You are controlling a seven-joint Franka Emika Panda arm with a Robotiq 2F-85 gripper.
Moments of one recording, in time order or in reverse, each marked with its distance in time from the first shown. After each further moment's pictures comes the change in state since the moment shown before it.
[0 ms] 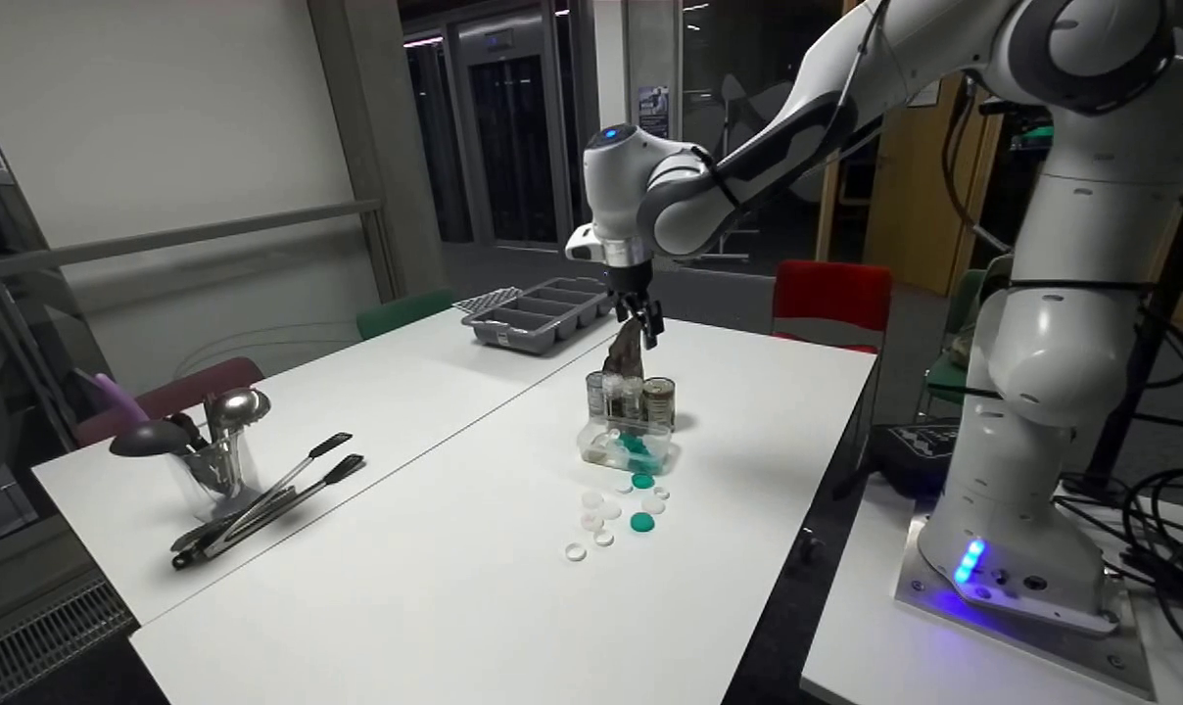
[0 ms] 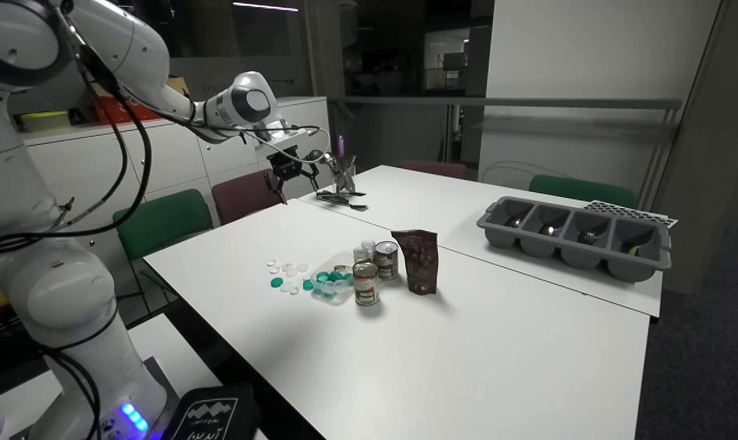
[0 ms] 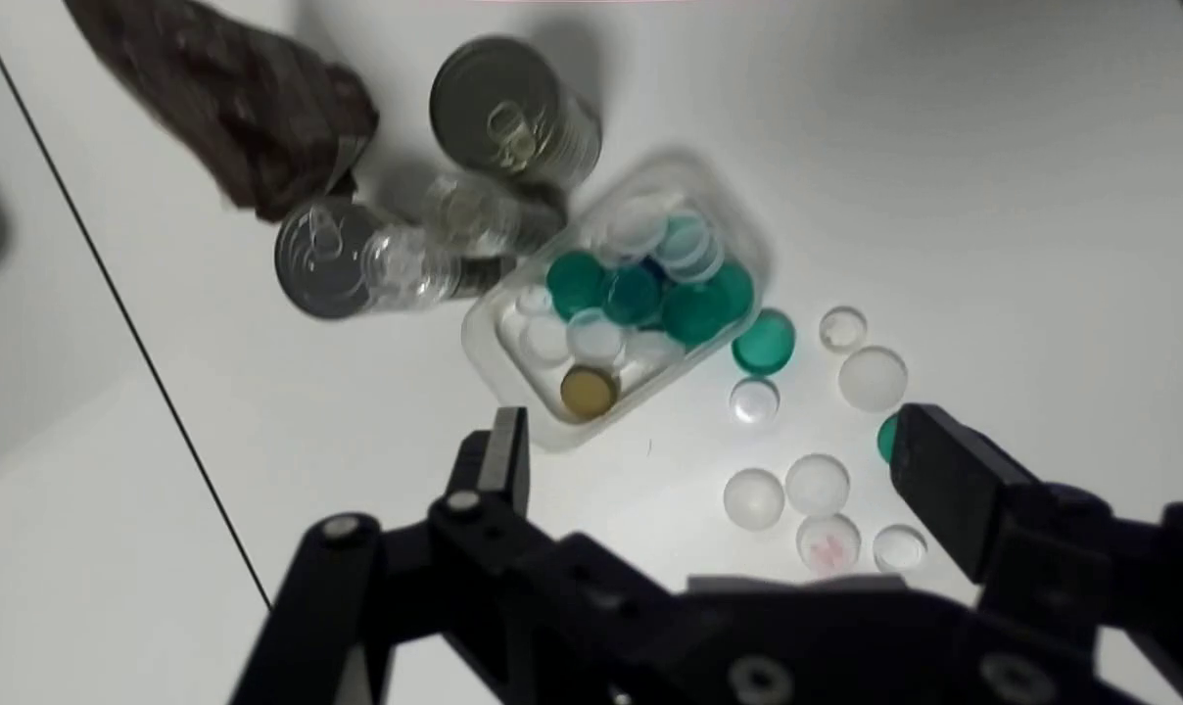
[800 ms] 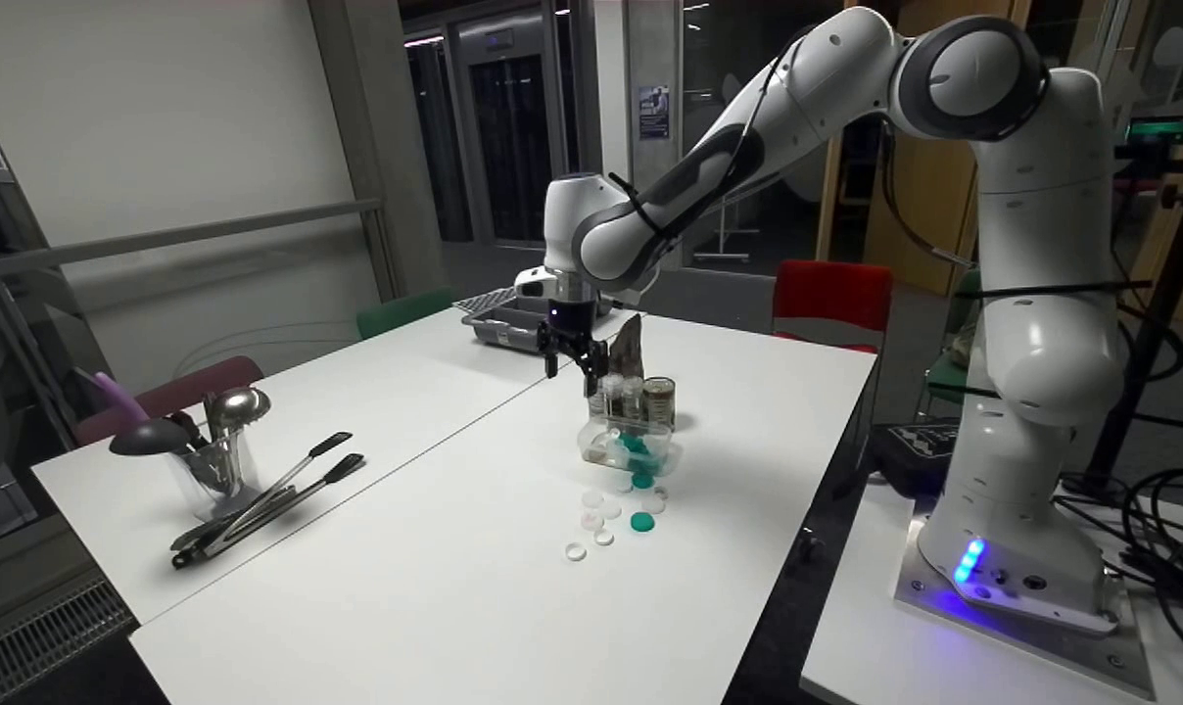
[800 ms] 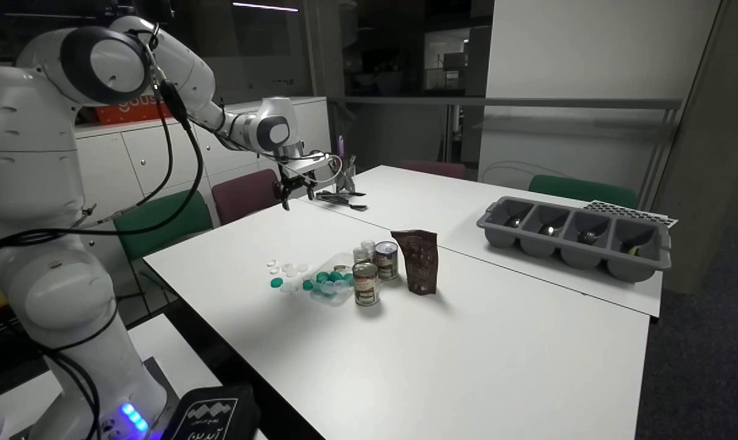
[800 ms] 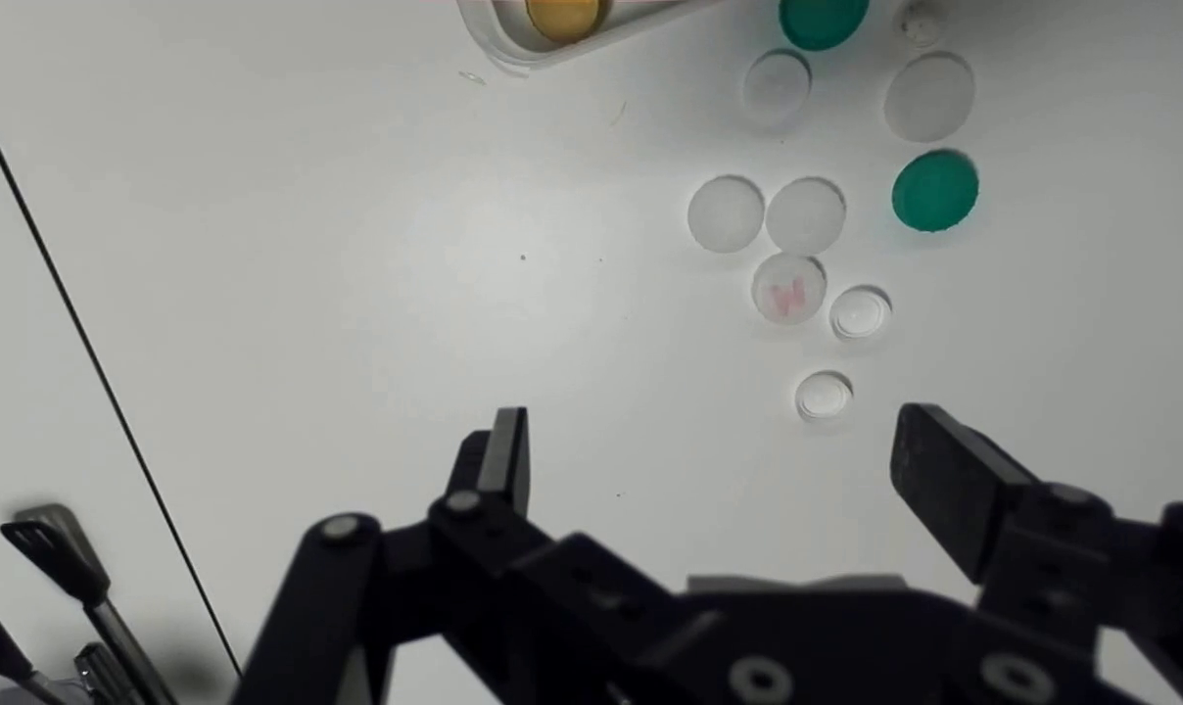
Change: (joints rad) arm -0.019 0.274 0.063 0.170 0.367 0.197 -0.497
